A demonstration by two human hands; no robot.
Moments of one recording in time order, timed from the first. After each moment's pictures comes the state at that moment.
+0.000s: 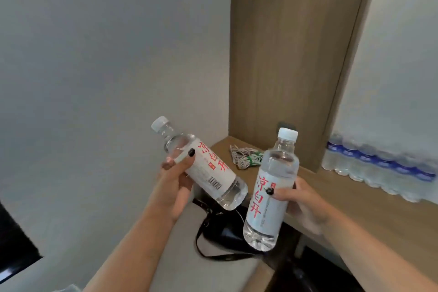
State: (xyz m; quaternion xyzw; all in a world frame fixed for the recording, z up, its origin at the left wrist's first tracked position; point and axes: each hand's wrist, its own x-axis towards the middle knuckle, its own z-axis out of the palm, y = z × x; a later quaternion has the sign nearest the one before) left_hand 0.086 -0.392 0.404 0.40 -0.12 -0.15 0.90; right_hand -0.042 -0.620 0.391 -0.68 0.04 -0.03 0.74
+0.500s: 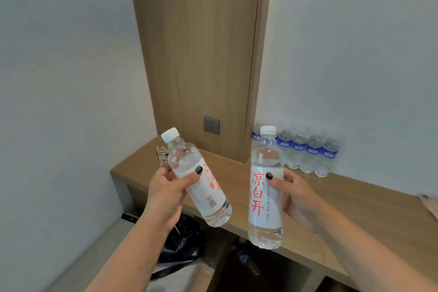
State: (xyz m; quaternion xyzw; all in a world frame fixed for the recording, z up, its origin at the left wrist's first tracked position) left_hand 0.066 -0.613 0.364 0.52 -0.09 -0.24 0.82; right_hand -0.105 -0.814 0.365 -0.60 0.19 -0.14 0.77
